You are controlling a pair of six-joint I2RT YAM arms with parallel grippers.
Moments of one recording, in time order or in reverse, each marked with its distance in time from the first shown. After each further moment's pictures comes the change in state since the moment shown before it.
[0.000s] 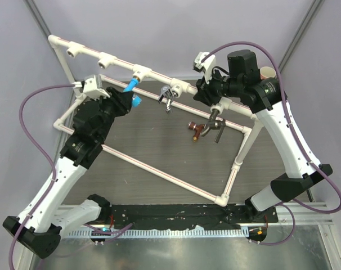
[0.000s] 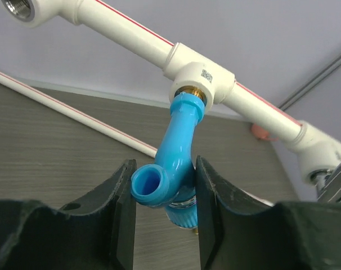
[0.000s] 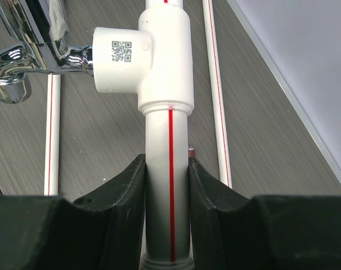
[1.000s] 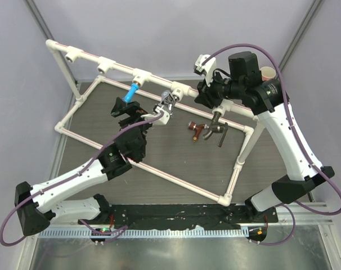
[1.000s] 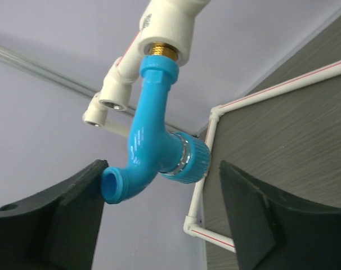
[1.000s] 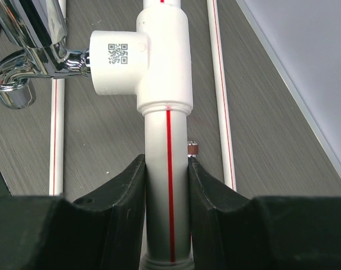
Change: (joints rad) left arm -0.508 0.123 -0.177 0.399 -0.779 1.572; right arm 0.002 -0.020 -0.012 -0.029 -0.009 -0.018
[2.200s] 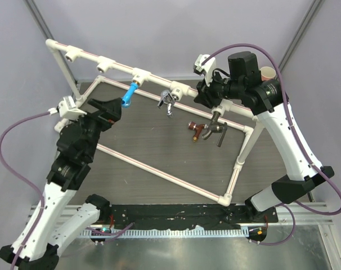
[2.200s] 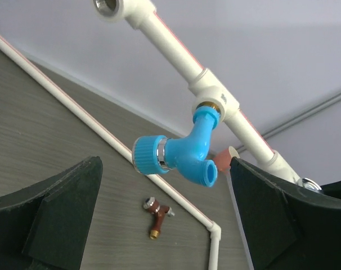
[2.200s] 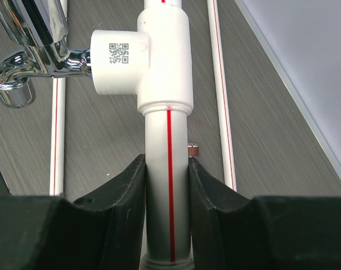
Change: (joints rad) left arm 0.506 -0.408 0.043 -0.481 0.613 -1.776; right arm 0.001 0.000 0.000 0.007 -0.002 0.005
